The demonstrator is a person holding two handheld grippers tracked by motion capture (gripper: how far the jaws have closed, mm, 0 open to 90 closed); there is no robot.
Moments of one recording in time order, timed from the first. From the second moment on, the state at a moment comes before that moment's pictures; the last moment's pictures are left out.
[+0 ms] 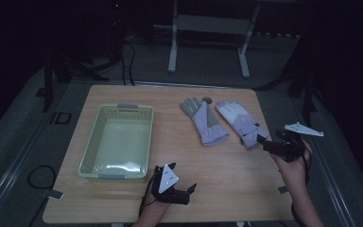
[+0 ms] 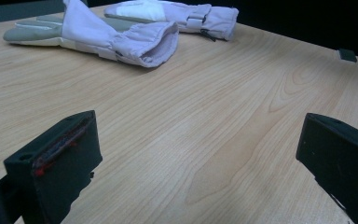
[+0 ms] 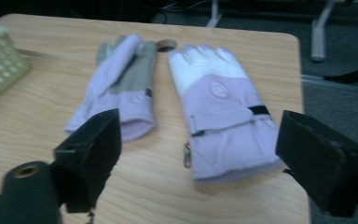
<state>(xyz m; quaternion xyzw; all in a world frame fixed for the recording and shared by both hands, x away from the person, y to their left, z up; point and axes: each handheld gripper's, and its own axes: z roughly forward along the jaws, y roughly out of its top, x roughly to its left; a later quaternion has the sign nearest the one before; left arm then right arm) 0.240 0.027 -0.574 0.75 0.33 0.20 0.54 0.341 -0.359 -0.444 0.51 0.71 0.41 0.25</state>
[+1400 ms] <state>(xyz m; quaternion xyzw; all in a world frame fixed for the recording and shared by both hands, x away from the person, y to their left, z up) 0.240 0.026 -0.573 0.76 0.32 0.20 0.54 0.444 -0.221 -0.422 0.42 0.79 0.39 0.20</state>
